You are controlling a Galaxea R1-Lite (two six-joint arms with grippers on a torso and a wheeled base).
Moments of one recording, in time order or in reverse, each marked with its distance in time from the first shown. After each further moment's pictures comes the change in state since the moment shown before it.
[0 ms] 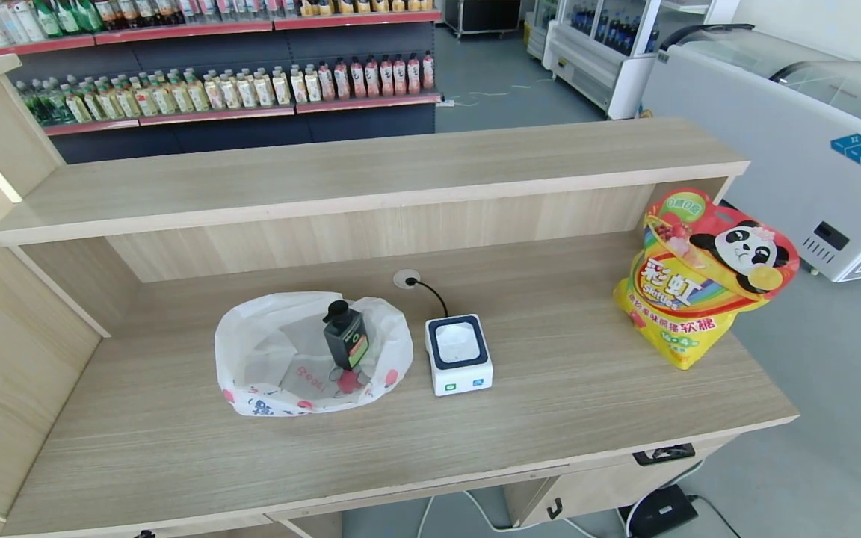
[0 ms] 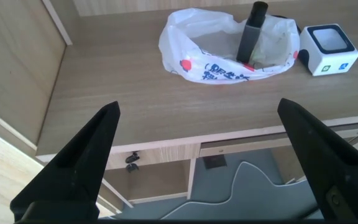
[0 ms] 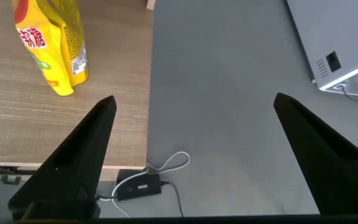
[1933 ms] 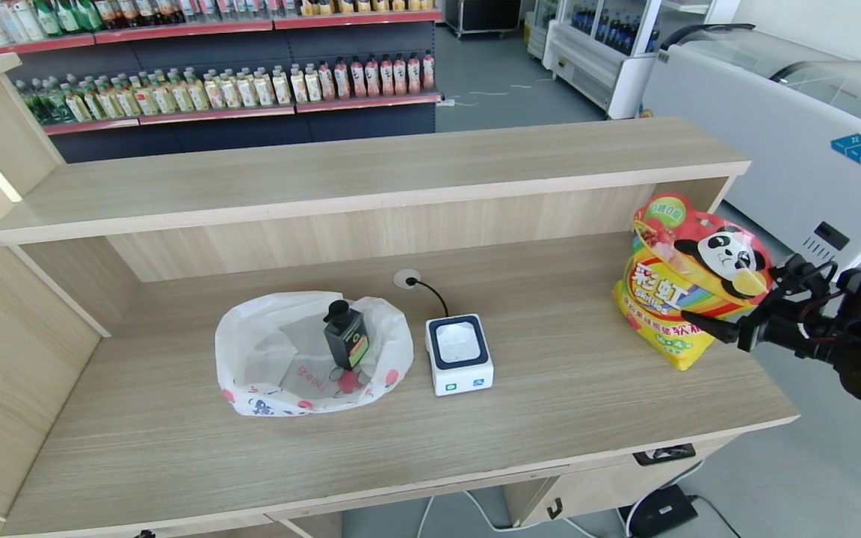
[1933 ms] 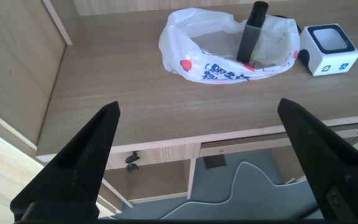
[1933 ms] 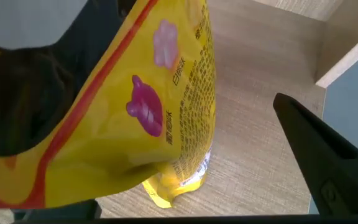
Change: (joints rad) left arm 0.000 0.000 0.000 0.000 0.000 0.000; right arm 0.441 0.449 -0.389 -0.072 0.117 0.161
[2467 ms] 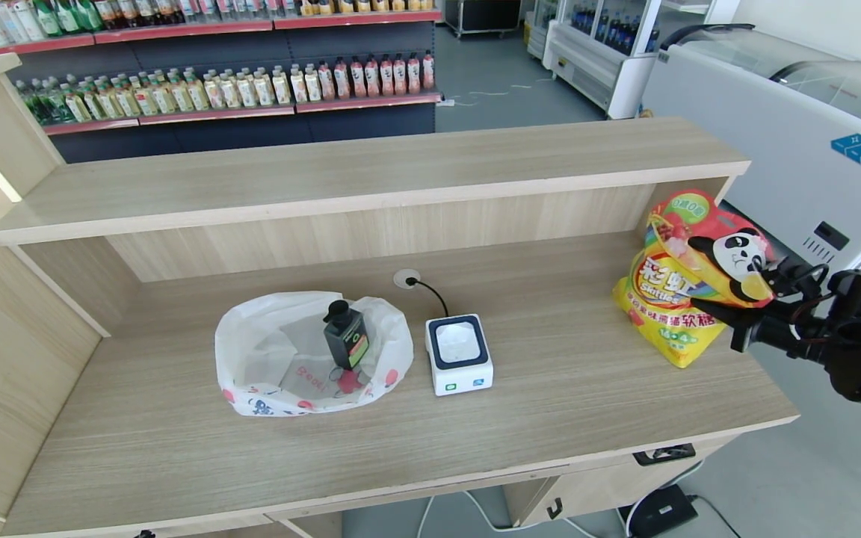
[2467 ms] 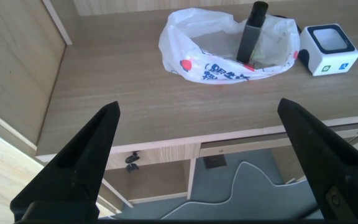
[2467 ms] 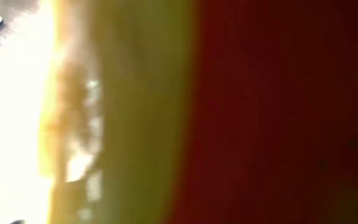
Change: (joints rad) left arm 0.000 0.000 0.000 0.000 0.000 0.000; right arm 0.011 0.028 -0.016 -0.025 0.000 0.000
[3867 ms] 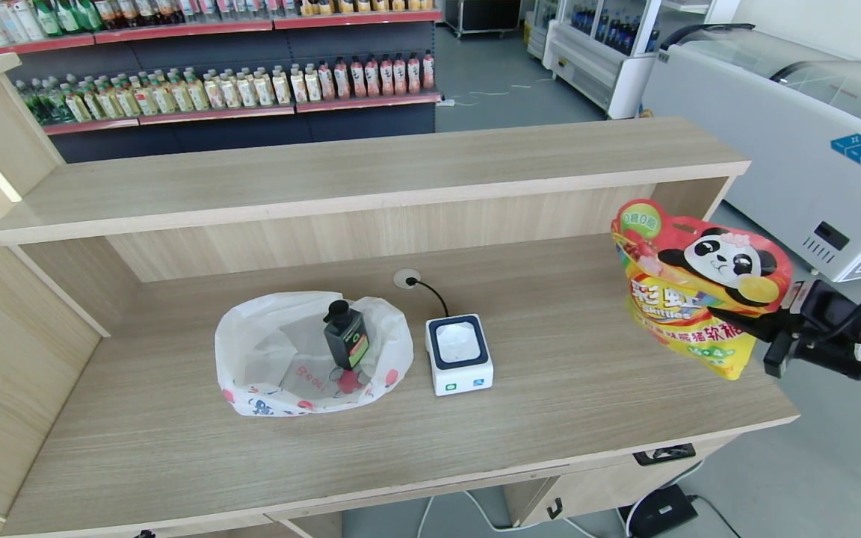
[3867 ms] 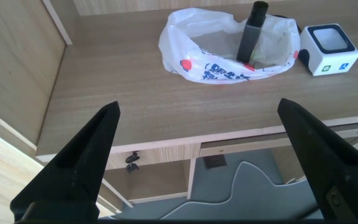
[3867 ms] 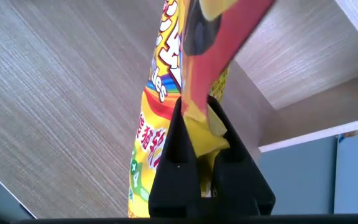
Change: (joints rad) left arm 0.000 0.000 0.000 0.000 0.000 0.000; right arm 0.045 -0.396 0.412 -0.006 -0.023 -0.569
